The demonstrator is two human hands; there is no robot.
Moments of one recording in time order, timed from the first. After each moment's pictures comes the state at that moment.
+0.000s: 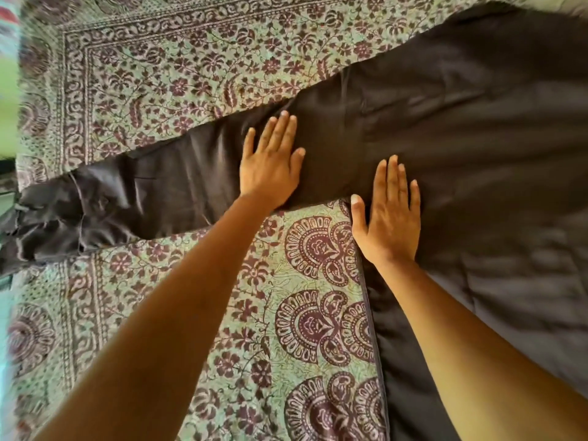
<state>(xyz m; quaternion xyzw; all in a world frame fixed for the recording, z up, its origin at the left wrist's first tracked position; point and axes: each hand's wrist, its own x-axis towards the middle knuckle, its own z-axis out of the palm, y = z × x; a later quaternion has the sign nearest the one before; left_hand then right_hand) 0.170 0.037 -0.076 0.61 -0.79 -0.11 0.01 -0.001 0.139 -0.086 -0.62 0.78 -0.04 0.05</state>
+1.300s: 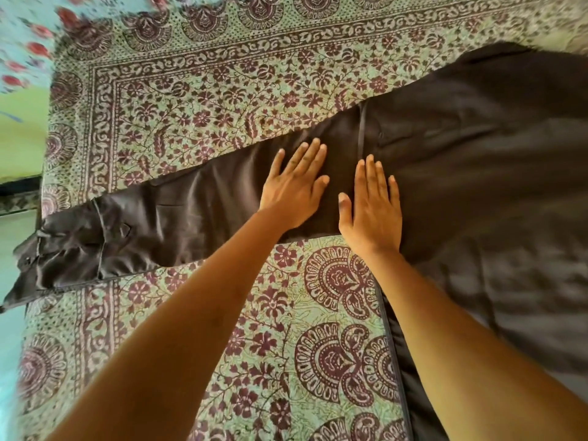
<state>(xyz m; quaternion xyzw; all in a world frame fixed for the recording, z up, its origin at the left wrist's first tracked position) 0.174 0.019 -0.074 0.54 -0.83 -0.12 -0.01 0.036 0.080 -0.083 -0.65 0.75 -0.07 0.06</state>
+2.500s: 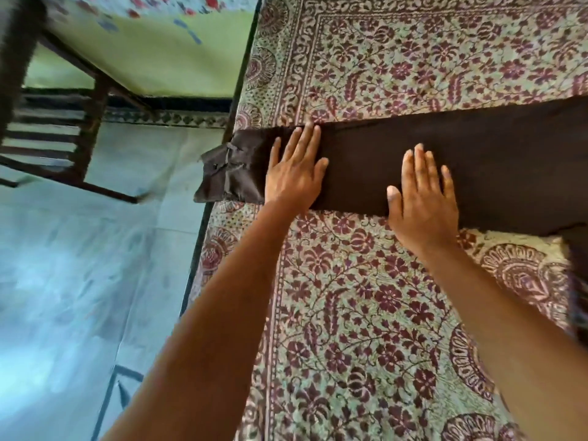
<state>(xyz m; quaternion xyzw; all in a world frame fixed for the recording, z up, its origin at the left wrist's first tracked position) 0.416 0.088 -0.075 0.74 -0.66 -0.09 0.02 0.205 0.096 -0.086 -0.78 0.61 -0.04 0.08</state>
